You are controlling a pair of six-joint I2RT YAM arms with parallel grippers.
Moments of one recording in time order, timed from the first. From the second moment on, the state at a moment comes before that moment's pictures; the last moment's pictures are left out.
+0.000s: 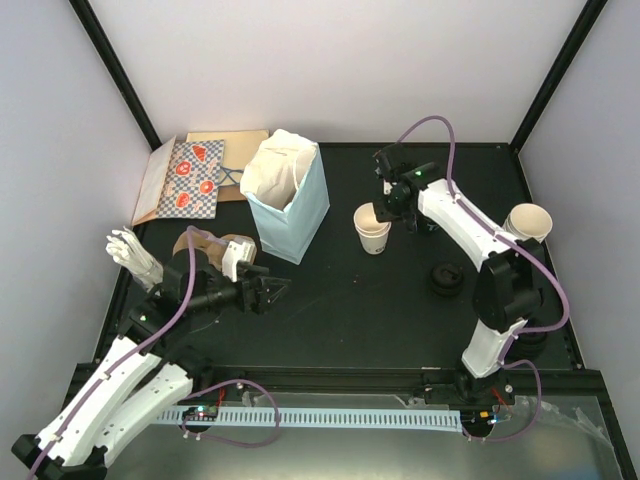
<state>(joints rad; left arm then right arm) -0.53 0.57 0.67 -0.54 0.47 -0.48 0.47 1.77 1.56 -0.94 0.11 0.25</state>
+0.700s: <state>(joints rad) -0.53 0.56 0.69 -0.56 0.46 -0.47 0.47 1.47 1.56 -1.02 0.06 0.22</state>
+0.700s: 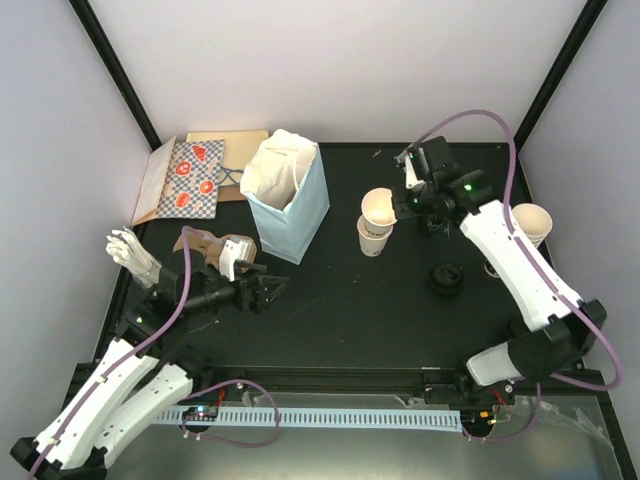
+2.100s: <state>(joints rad) -0.53 0.53 0.75 -0.65 0.33 -0.43 0.90 1.37 1.05 -0.74 0.06 0.37</state>
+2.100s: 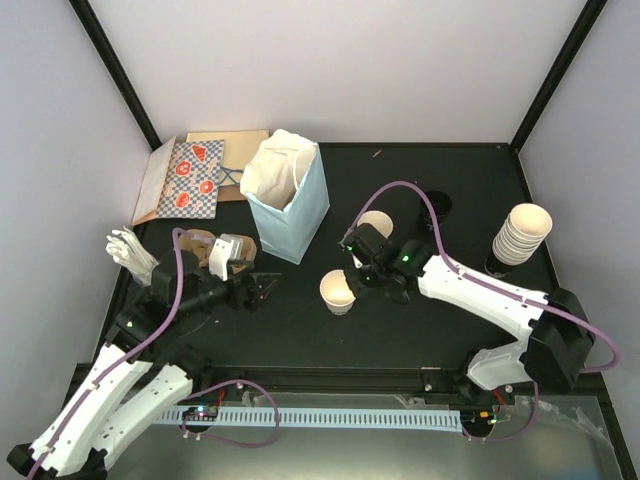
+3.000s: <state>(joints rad) -0.53 0.54 0.74 -0.75 0.15 -0.53 0.83 1.19 1.00 -0.92 0.35 0.54</state>
